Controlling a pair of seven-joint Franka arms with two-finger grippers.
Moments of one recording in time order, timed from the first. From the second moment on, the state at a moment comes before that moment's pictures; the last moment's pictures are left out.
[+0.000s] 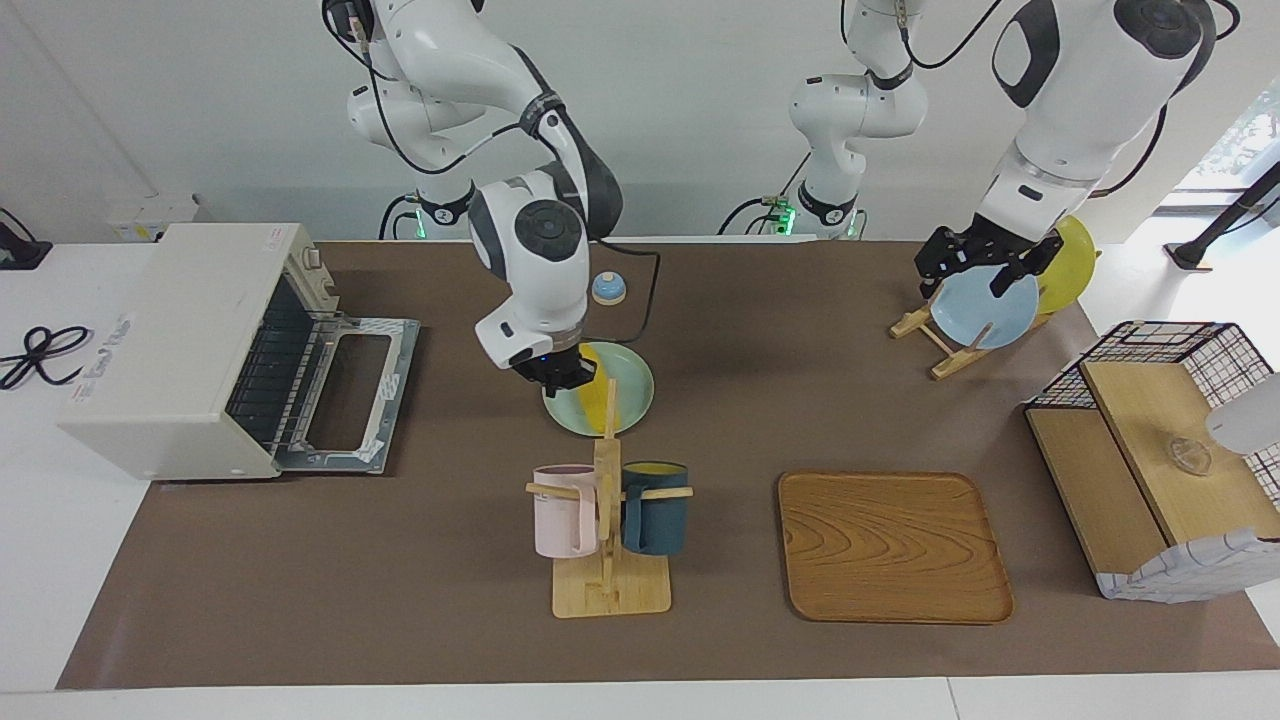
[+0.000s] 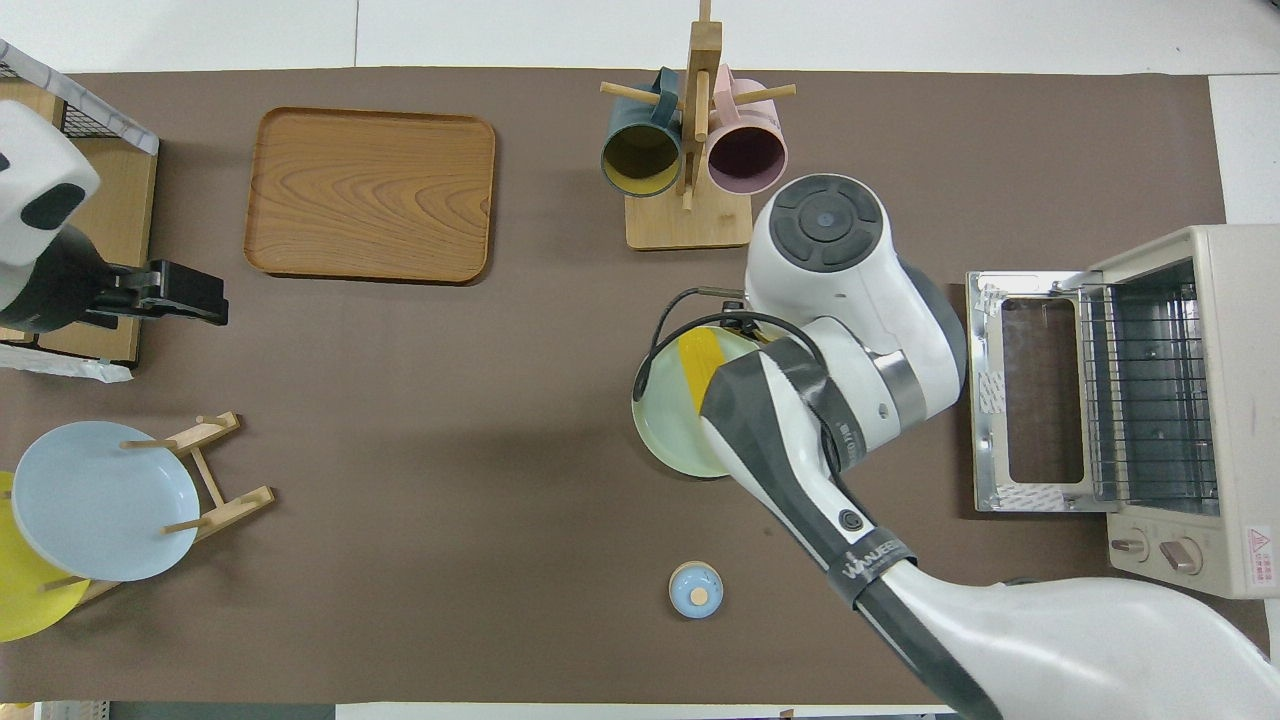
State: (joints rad) left arm -0.17 -0.03 0.02 -1.69 -0.02 1.64 -0.09; right arm 0.38 0.30 0.01 -1.81 -0.10 1.98 0.67
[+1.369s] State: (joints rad) left arm -0.85 0.43 0.00 -1.70 -0.05 2.29 -0.88; right arm 0.12 0.22 0.03 -2.05 -0.38 2.02 0.35
